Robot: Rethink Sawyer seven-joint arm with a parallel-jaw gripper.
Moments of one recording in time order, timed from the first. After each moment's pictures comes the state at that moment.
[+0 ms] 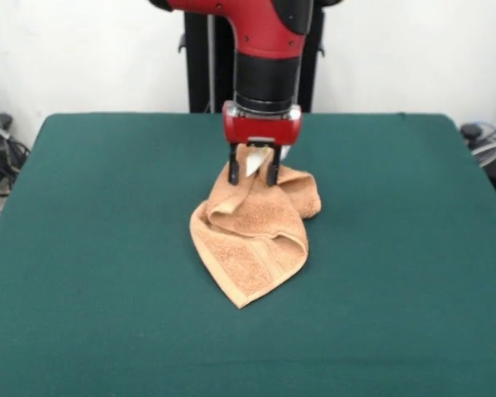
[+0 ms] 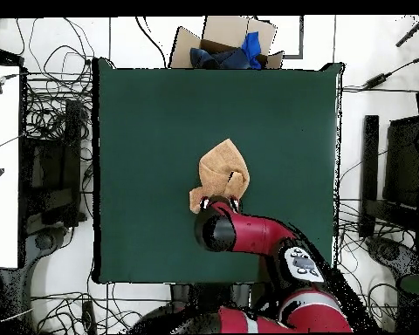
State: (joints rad) arm -0.35 -0.55 0.01 1.94 -0.22 0.01 1.57
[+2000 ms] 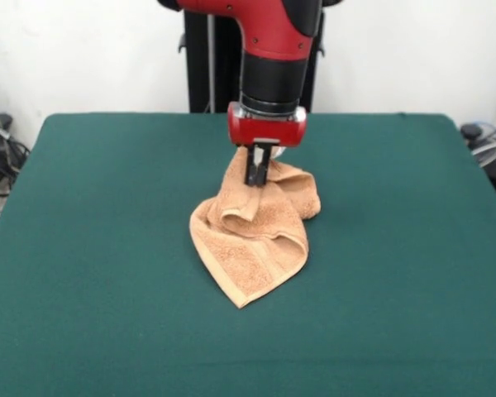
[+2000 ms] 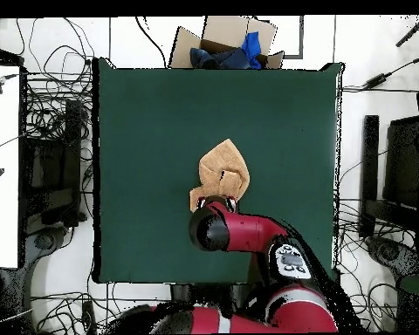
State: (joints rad) arm -0.28 -0.54 -0.03 1.91 -0.23 0.01 1.57
